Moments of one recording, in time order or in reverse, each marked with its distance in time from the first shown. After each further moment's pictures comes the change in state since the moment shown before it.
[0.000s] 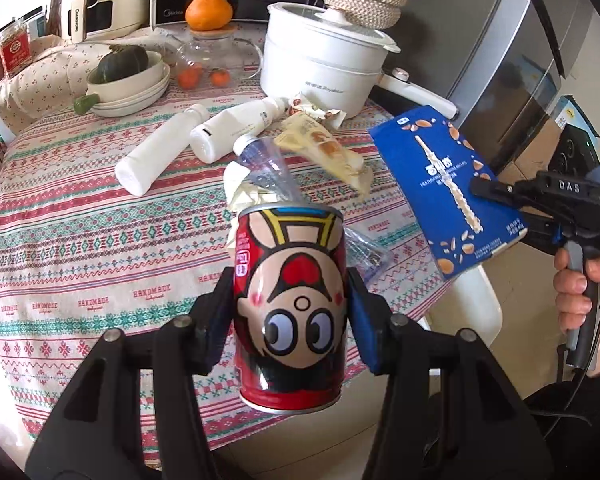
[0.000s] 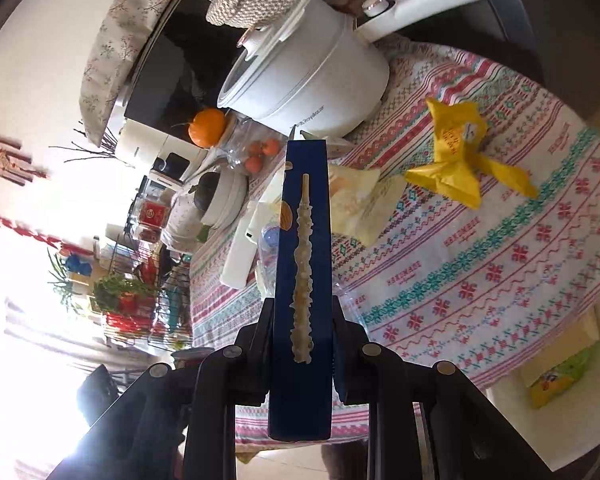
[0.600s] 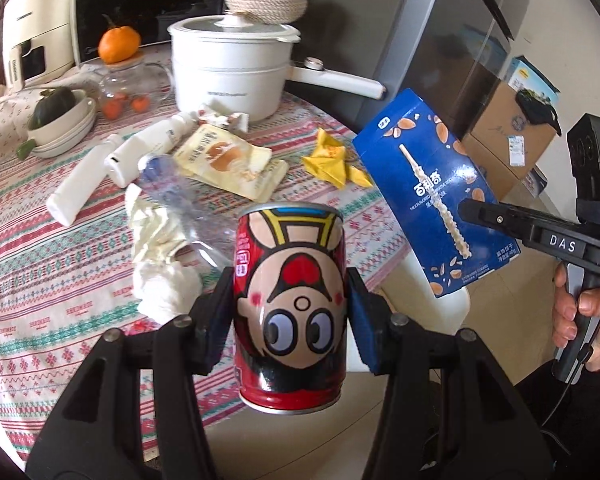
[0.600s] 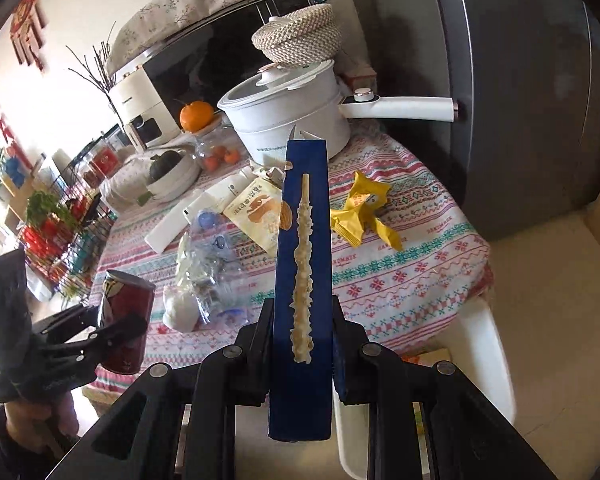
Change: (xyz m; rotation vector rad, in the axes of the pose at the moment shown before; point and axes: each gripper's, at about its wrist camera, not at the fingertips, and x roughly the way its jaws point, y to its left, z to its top) left arm 0.004 -0.092 -0.008 0.157 -0.014 -0.091; right arm -0.094 0.003 -0.064 -0.403 -0.150 -0.361
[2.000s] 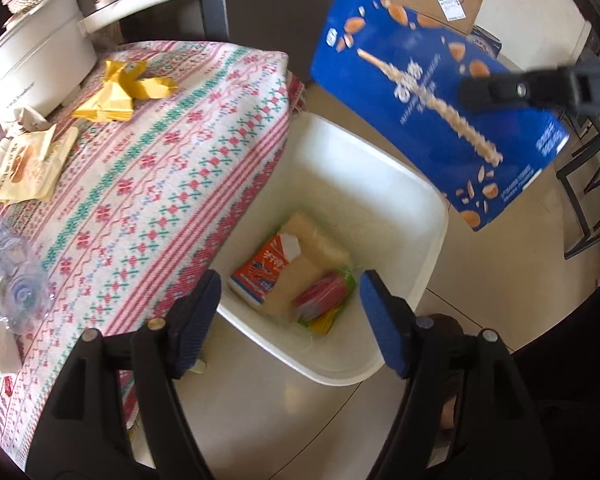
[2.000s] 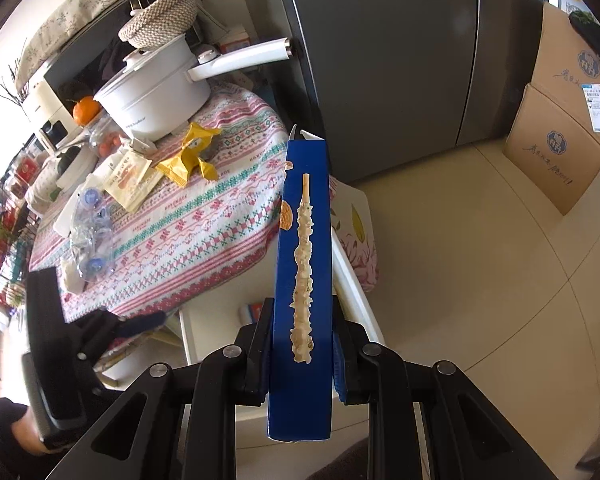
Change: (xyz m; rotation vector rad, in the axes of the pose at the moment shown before) left arm 0.131 -0.168 -0.049 0.382 0.224 -0.061; right arm -0.037 -0.142 -0.062 0.159 0.124 -0.226
